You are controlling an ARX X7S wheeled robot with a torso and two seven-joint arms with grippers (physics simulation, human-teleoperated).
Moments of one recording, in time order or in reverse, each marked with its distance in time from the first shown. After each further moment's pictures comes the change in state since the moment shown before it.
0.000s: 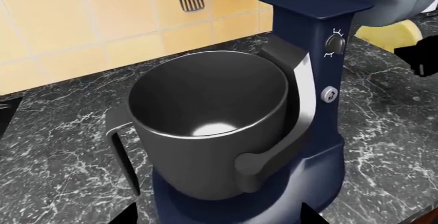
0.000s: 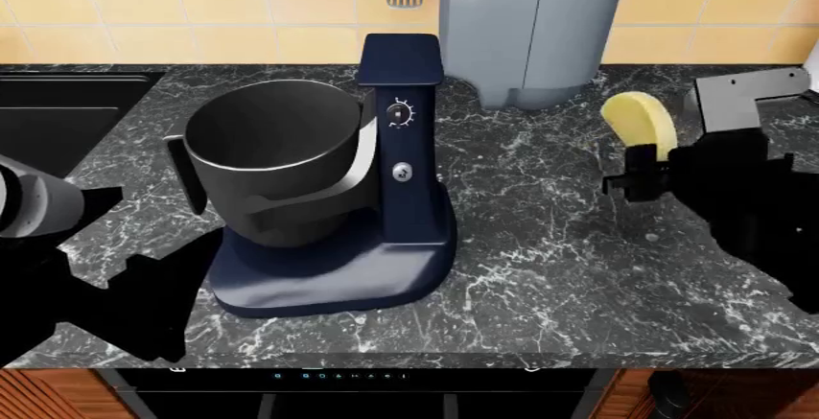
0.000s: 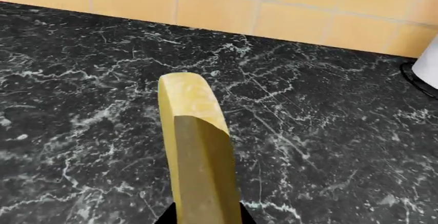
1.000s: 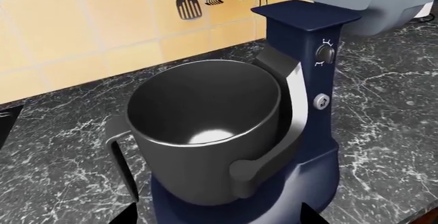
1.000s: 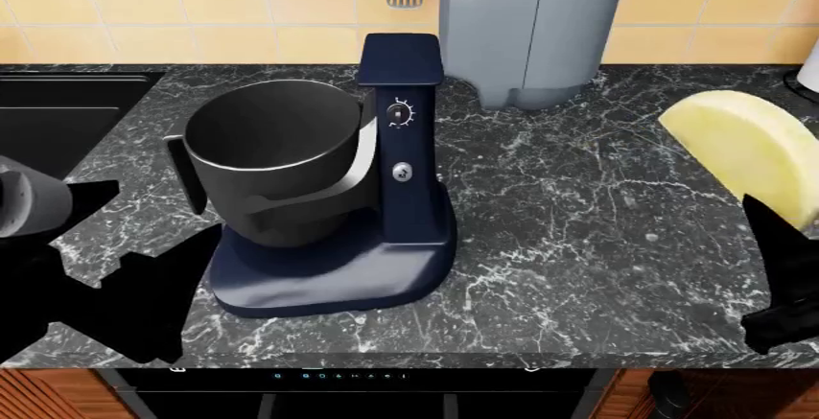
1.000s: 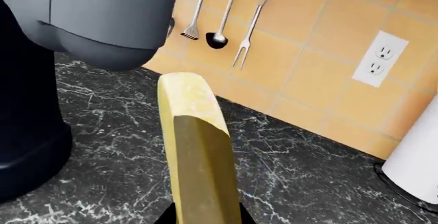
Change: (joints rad) left arm -0.023 -0.037 0.023 0.024 -0.016 0.048 0.010; right arm -1.151 0.505 1.291 -1.041 0.597 0.035 0.029
